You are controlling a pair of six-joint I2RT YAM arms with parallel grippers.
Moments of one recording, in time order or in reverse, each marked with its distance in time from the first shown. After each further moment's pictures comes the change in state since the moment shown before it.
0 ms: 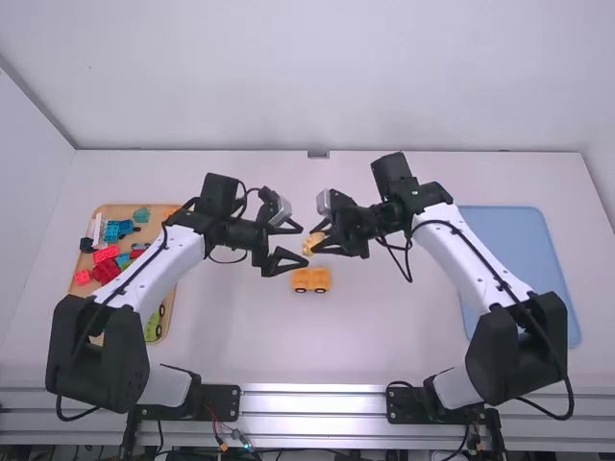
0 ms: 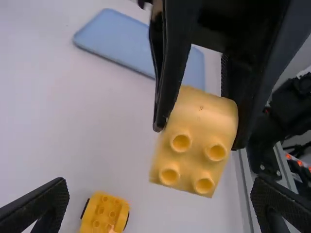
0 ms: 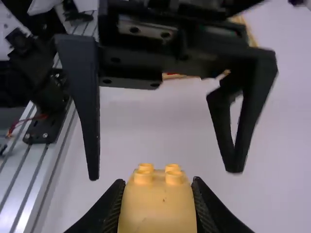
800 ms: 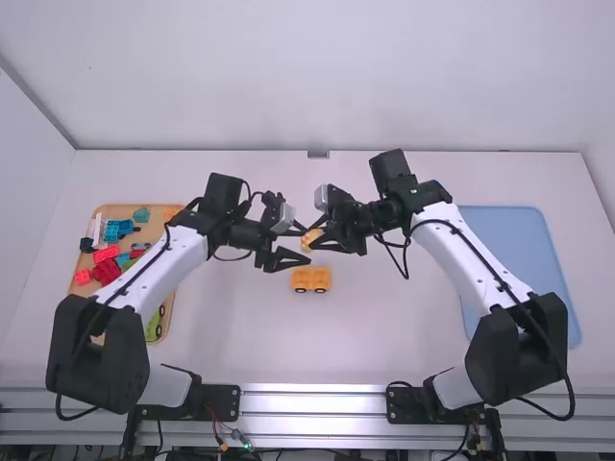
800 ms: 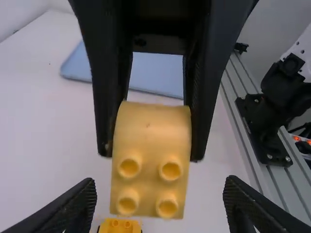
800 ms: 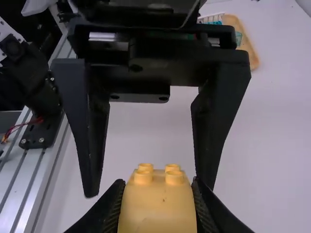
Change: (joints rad) left arm -0.034 0.000 0.000 0.059 0.040 0.127; right arm 0.006 0.000 0.011 0.027 0.026 0.109
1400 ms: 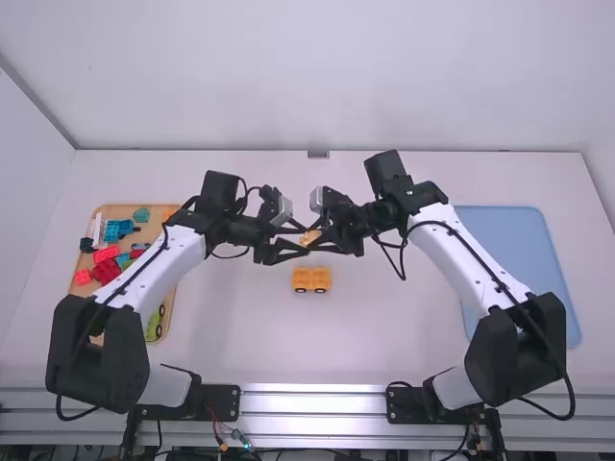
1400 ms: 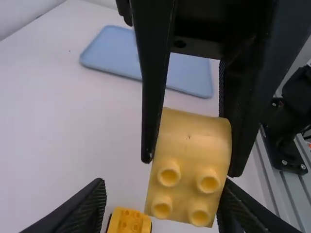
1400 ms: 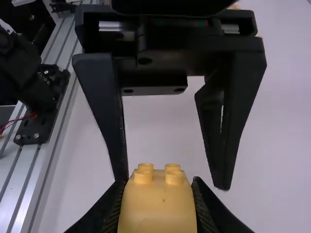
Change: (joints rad) left arm 0.028 0.000 0.000 0.025 -0.047 -0.092; right arm 0.025 0.000 0.000 0.010 0.053 0.015
